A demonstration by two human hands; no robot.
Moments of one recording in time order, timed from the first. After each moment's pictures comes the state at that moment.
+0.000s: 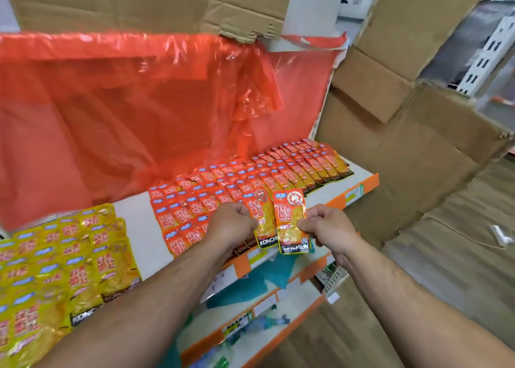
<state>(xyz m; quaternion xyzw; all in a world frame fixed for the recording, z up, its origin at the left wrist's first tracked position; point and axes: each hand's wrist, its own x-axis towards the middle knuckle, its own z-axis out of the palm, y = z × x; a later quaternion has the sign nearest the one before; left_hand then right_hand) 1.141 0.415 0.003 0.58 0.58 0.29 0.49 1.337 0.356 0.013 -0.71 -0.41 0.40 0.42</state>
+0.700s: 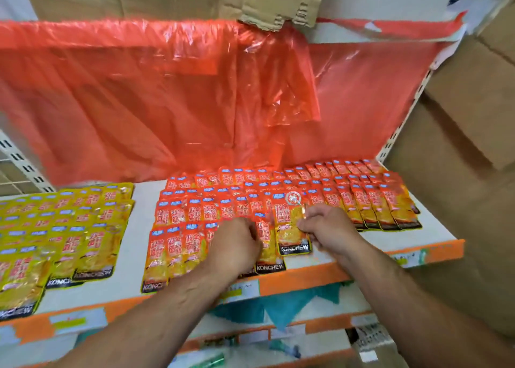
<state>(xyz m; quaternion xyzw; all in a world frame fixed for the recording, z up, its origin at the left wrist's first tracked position) 1.218 0.453 -0.018 0.61 0.73 0.21 0.21 1.408 0.508 -0.012 -0.60 -0.53 0.51 0.30</state>
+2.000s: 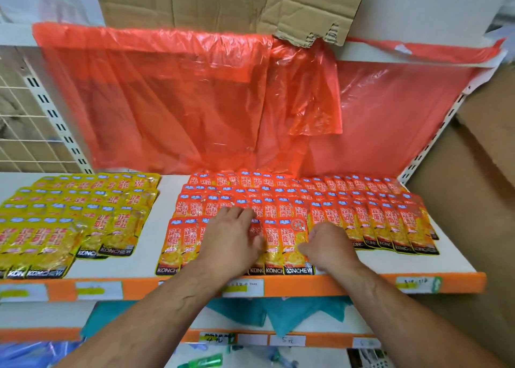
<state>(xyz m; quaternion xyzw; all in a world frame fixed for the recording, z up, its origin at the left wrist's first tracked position) 1.197 0.430 -0.018 0.68 0.72 0.17 -0.02 1.392 0.502 -0.020 -0.65 -0.71 0.25 0.09</state>
